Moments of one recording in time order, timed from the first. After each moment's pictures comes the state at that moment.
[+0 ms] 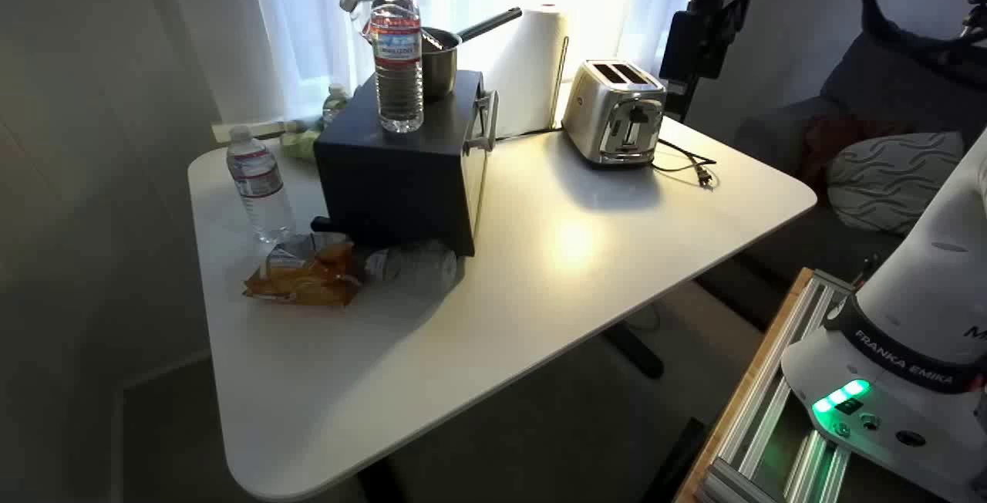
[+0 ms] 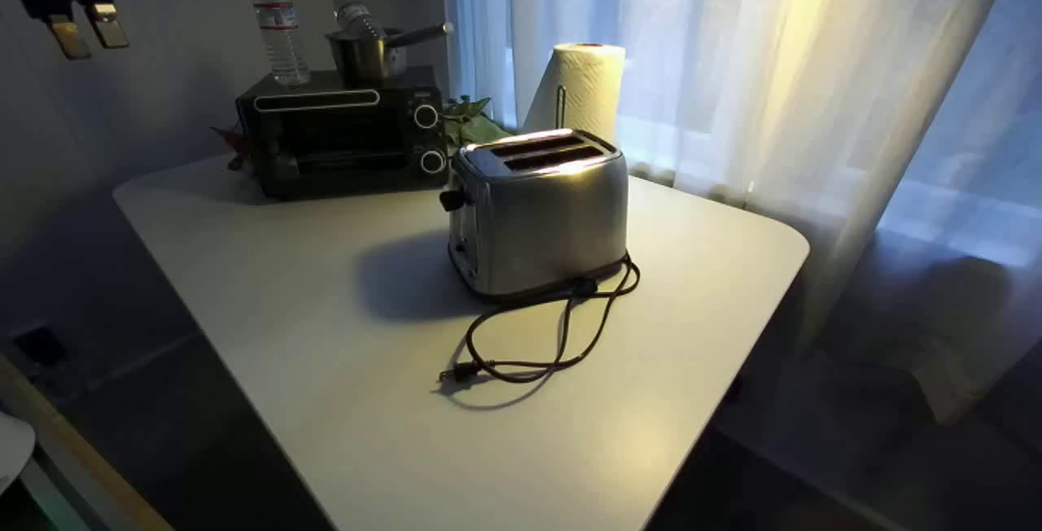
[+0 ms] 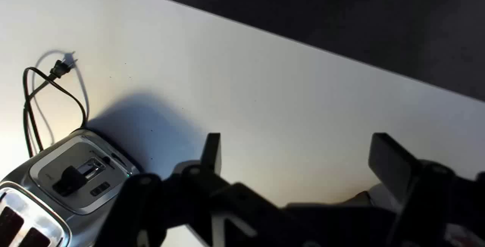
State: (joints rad) arm 0.07 -0.74 0.26 -2.57 -0.03 1.76 0.21
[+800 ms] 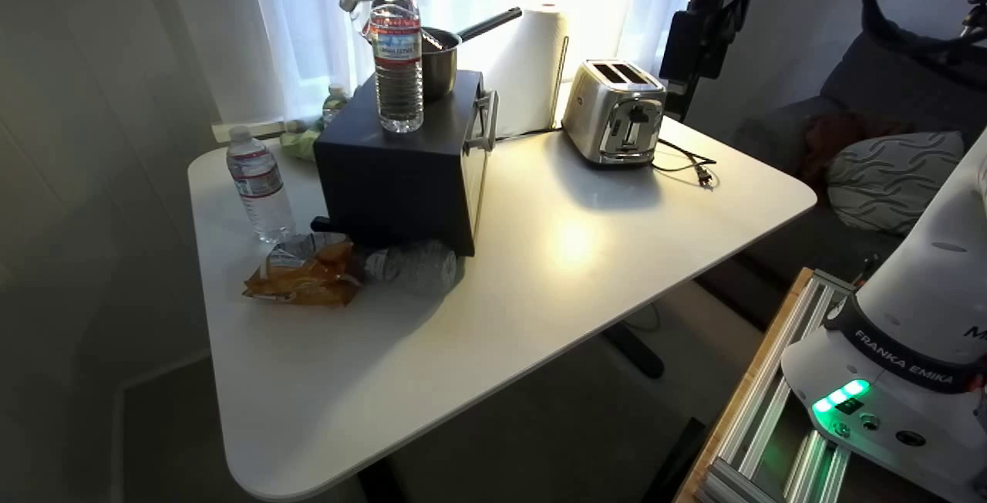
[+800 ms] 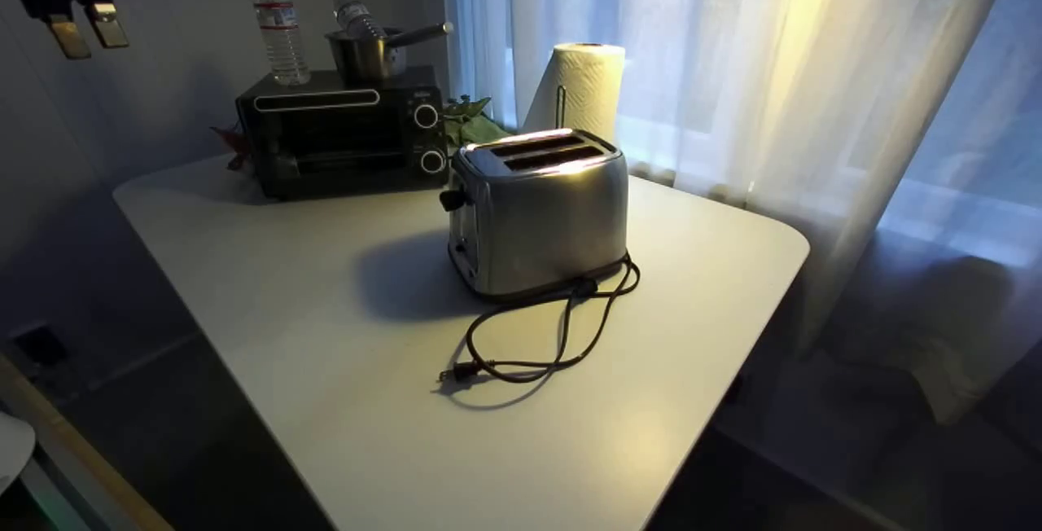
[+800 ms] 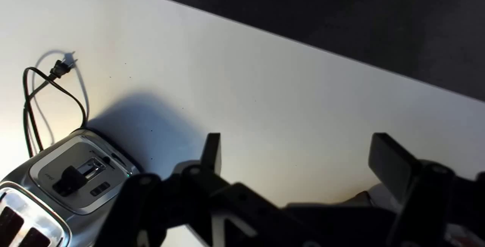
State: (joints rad) arm 0.07 -0.74 0.26 -2.57 -0.03 1.76 0.21
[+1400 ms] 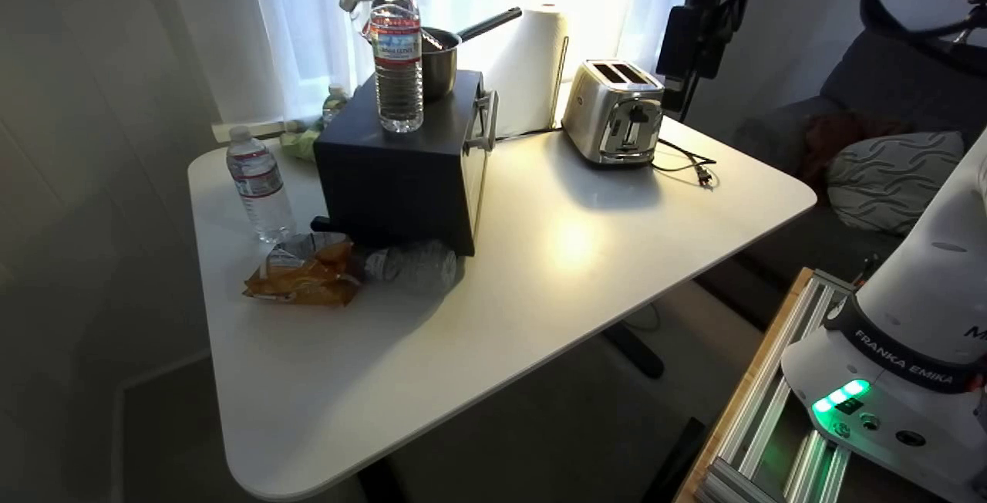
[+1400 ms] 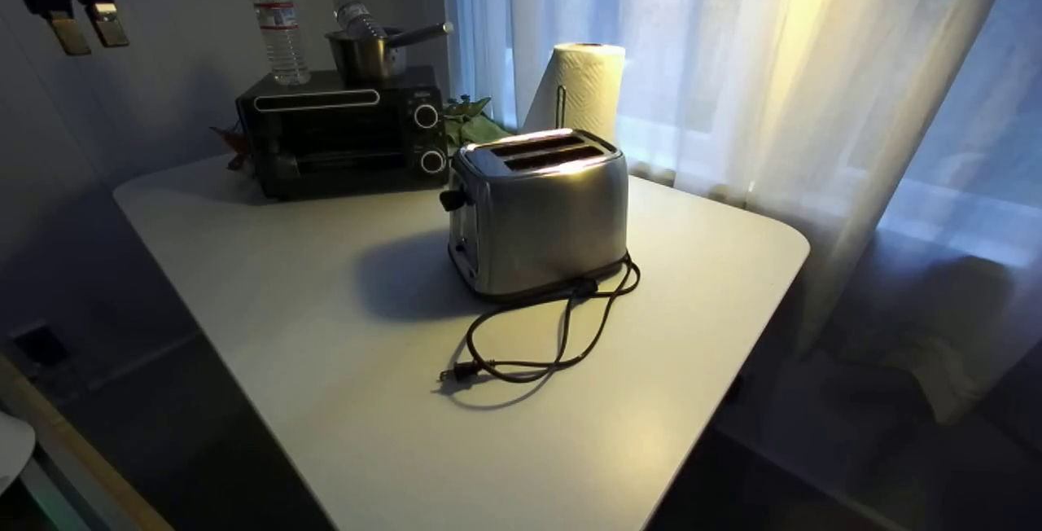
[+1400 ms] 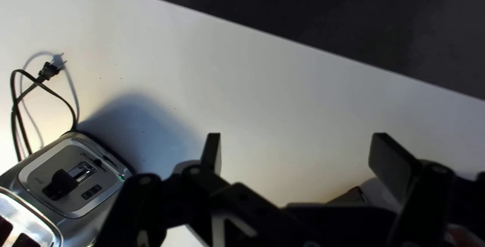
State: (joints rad) arm 0.07 -0.73 0.25 -2.55 -0.01 1.77 0.21
